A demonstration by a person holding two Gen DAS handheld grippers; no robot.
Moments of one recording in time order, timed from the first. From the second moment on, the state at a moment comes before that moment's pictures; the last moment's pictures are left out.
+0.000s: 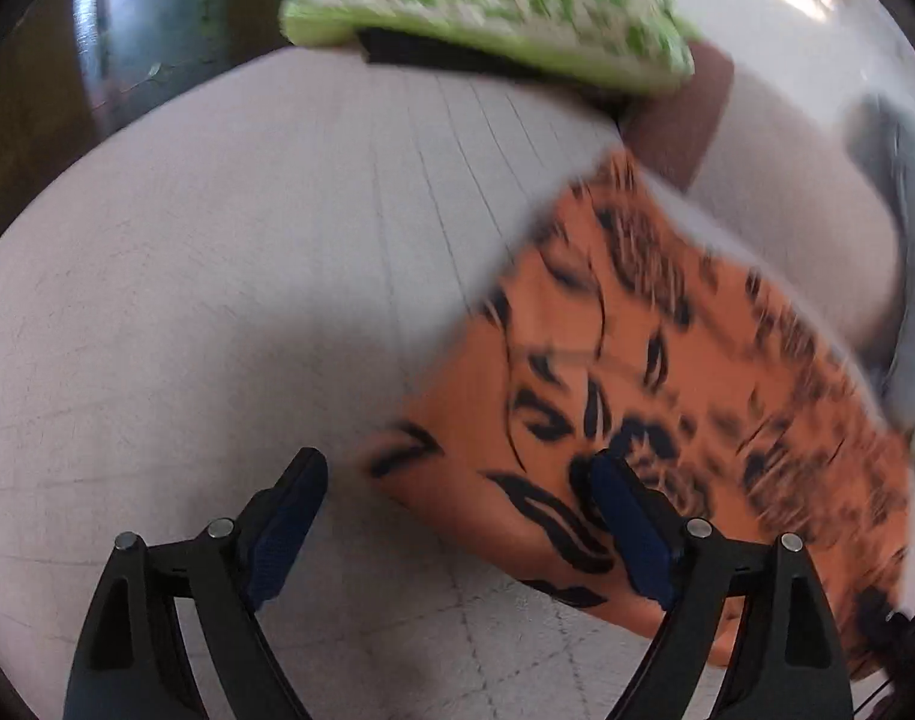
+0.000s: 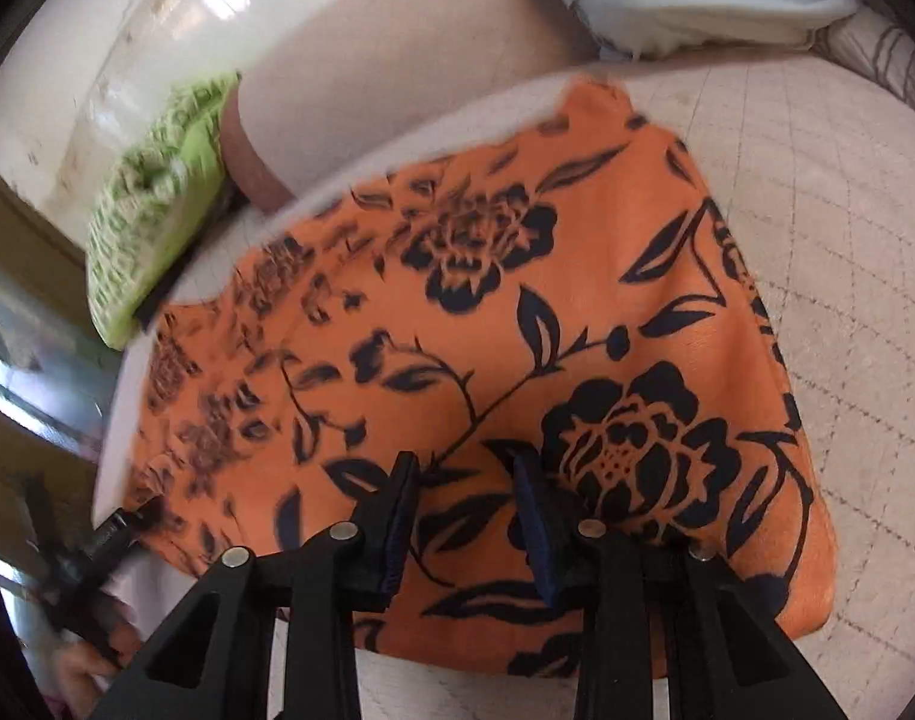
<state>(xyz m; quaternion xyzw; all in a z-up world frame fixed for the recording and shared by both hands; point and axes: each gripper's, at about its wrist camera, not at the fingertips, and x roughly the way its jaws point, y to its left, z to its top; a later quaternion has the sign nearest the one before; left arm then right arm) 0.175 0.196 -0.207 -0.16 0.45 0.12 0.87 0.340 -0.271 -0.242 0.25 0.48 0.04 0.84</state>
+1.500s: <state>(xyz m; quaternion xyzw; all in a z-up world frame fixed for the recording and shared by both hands) 0.163 0.103 -0.156 -0.13 0.32 -0.08 0.94 0.312 -0.326 -0.202 0.30 0.39 0.03 0.87</state>
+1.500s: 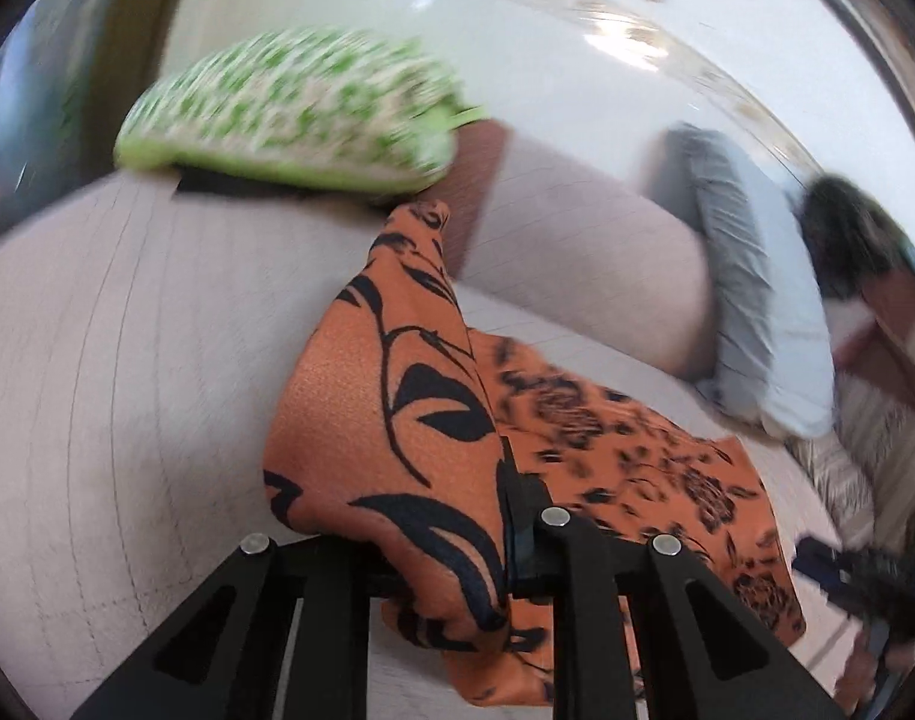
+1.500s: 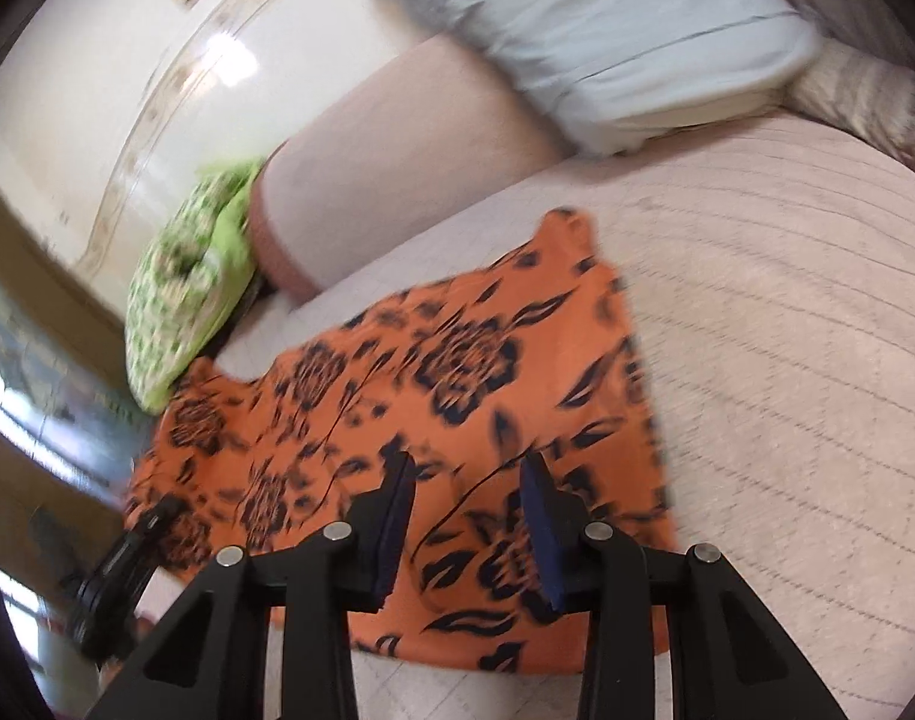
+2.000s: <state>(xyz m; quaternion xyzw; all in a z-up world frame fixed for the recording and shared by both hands) 0.120 -0.173 -0.176 -0.02 0.46 -0.23 0.85 0.285 -0.464 -0.208 0.44 0.32 -0.07 0.84</state>
